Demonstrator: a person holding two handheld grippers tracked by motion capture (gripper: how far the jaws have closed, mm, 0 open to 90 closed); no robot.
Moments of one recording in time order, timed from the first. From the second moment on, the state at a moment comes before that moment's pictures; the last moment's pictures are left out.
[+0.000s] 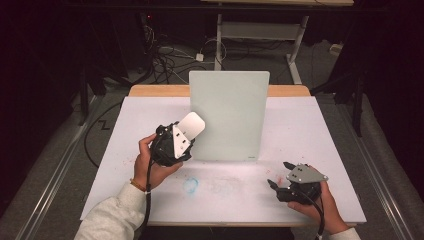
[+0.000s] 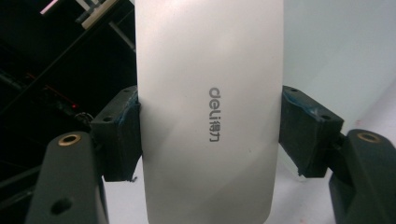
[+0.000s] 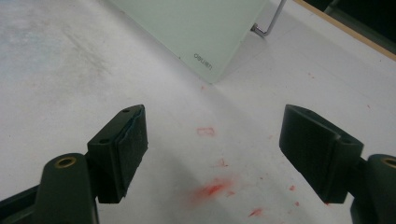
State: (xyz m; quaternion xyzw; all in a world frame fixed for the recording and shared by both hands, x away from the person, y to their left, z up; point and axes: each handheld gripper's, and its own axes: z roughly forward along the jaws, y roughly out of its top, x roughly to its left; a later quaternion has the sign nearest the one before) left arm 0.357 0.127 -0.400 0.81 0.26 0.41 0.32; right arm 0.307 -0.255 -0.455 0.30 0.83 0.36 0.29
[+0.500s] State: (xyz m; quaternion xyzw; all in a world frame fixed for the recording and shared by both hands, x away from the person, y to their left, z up) left arm 0.340 0.136 -0.398 0.83 0.24 0.35 0.36; right arm 0.307 -0.258 -0.452 0.31 0.83 0.36 0.30
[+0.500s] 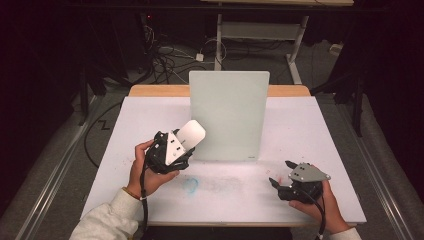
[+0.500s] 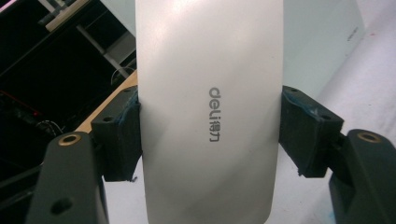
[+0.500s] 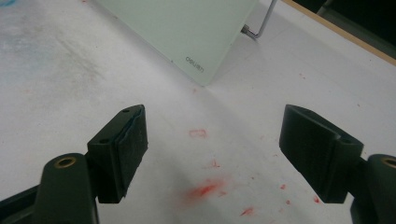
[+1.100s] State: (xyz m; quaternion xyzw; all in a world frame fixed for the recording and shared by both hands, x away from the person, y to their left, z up) left arm 0.325 0.117 -0.399 0.88 0.15 0.26 0.36; right arm 0.308 -0.257 -0.453 0.31 0.83 0.36 0.29
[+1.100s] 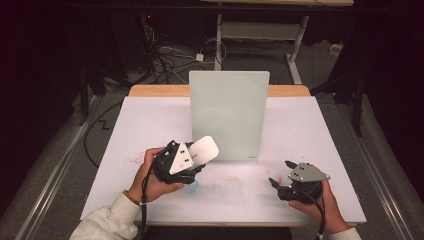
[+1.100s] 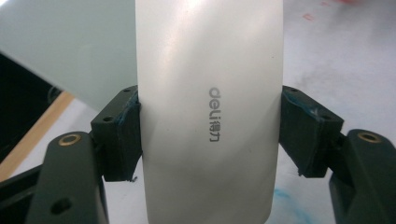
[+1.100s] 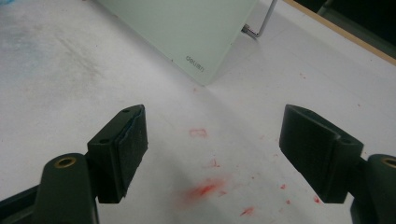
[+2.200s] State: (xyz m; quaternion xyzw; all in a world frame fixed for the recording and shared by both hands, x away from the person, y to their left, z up) left arm 0.322 0.046 -0.441 0.96 0.01 0.11 0.26; right arm 0.302 -0.261 -0.458 0.31 0.83 0.35 0.29
